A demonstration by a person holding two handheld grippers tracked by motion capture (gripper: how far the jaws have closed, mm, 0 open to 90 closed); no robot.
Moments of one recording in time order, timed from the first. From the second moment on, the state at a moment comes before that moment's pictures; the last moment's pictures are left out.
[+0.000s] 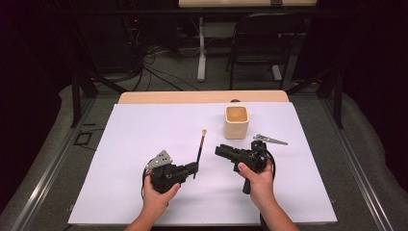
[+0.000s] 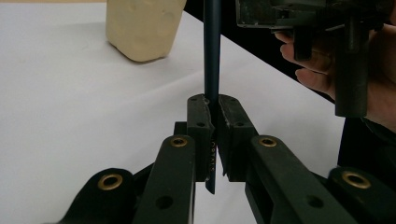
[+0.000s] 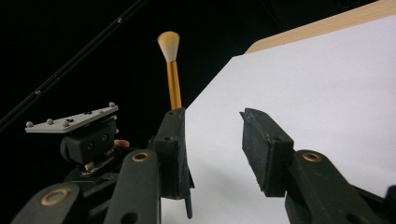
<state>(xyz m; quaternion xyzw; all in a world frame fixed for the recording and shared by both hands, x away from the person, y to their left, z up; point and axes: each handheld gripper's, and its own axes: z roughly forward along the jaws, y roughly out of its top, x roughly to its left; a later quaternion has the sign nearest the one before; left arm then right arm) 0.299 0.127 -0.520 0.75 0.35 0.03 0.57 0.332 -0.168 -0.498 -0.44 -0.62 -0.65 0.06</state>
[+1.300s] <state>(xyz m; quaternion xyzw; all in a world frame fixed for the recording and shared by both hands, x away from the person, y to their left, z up) 0.291 0.108 -0.526 0.76 0.33 0.00 0.55 0.328 -0.160 -0.499 -0.42 -0.61 -0.67 0.07</state>
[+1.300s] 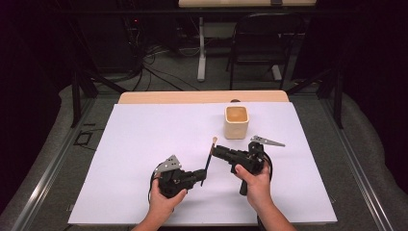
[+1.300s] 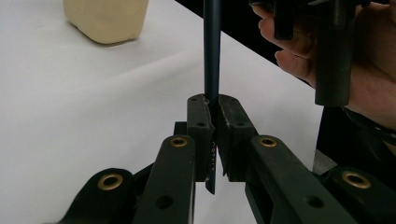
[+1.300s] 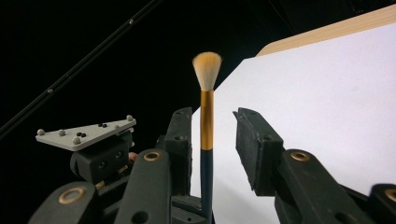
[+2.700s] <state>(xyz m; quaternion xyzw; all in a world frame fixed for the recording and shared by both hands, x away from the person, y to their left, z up) 0.289 0.103 -0.527 0.77 0.32 -0.01 0.55 0.325 -0.156 -0.498 -0.41 -0.62 -0.66 0.05</state>
